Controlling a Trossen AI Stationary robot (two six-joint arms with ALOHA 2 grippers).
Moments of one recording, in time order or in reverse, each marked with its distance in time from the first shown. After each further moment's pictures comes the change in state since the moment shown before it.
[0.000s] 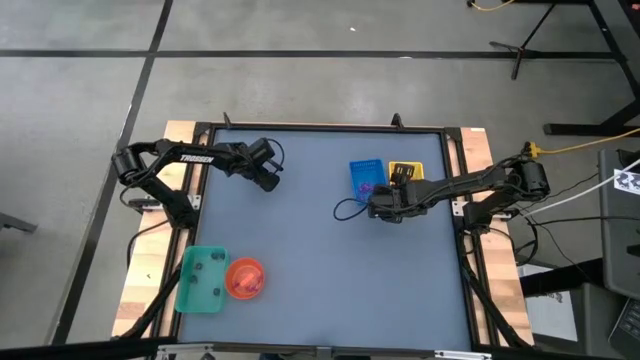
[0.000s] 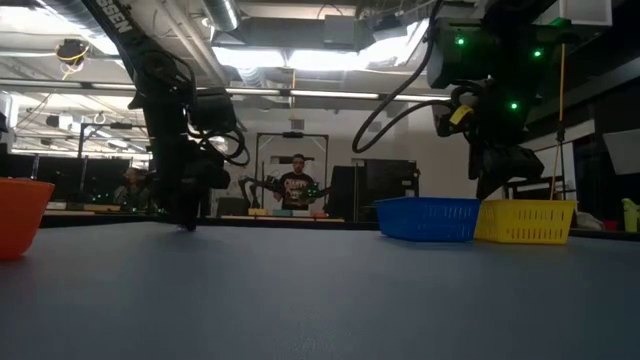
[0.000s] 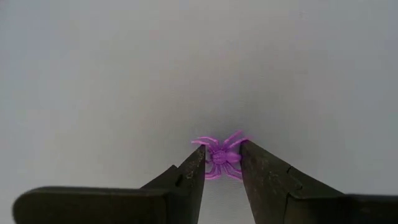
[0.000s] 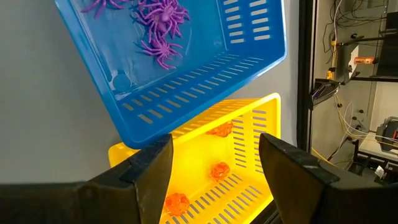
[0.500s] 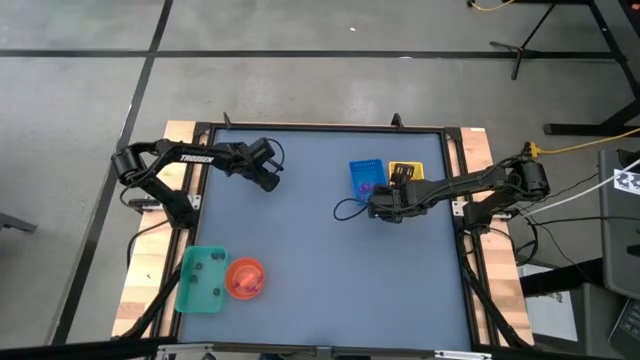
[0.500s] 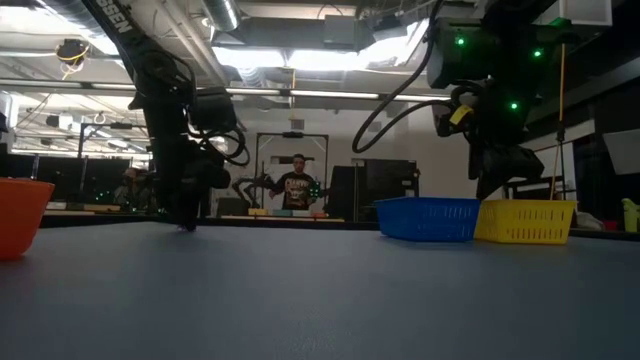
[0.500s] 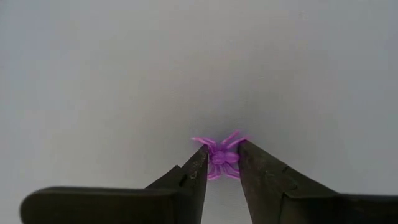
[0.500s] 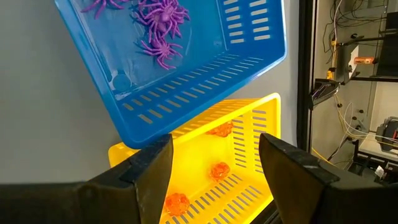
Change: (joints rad) left arm 0.001 0.000 0.000 0.011 0.018 0.001; right arm 0.000 0.000 0.000 0.000 0.000 0.000
